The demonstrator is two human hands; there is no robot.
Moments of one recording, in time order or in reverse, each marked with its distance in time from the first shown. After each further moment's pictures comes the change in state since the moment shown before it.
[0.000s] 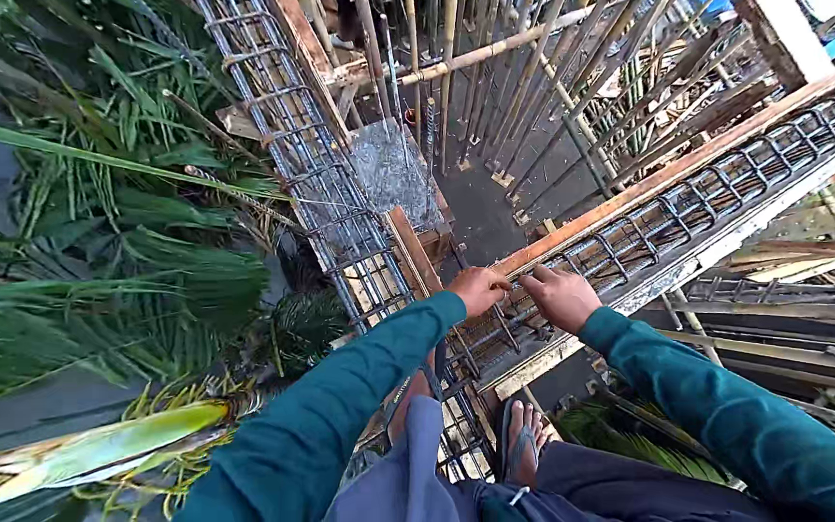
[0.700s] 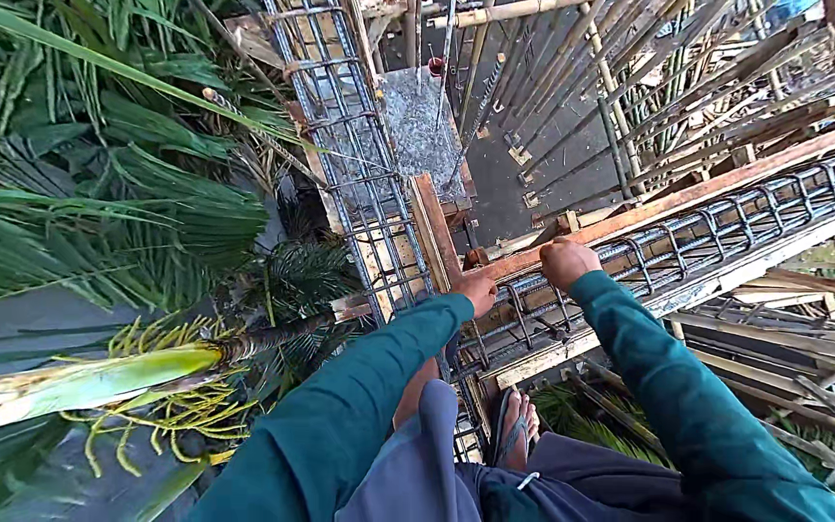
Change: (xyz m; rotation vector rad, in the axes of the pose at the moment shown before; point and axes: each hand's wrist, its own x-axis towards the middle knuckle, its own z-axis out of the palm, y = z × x) left_hand -0.013 -0.063 0.042 -0.097 -0.161 -0.397; right_hand 0.096 0.001 0.007 -0.042 -0.396 0.392
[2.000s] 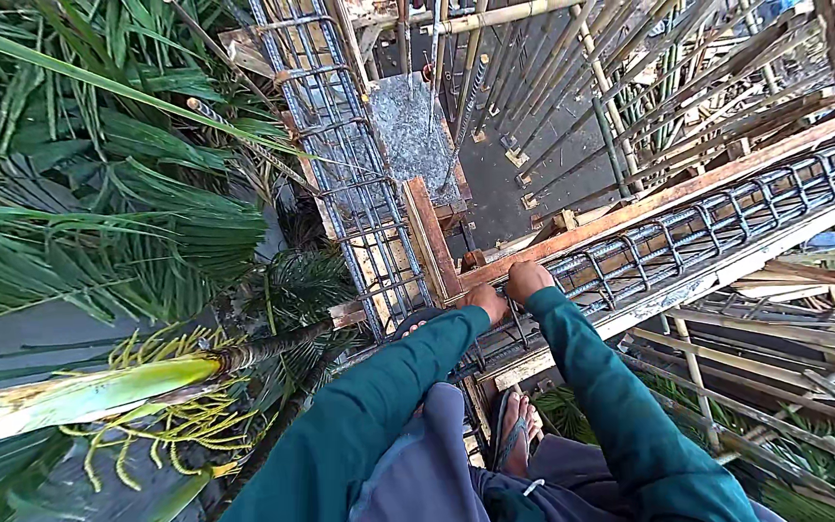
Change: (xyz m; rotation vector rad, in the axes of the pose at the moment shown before) left_hand 0.007 0.042 0.018 -0.184 0.004 -0.413; right_hand 0.005 -0.046 0.039 0.121 -0.148 0.121
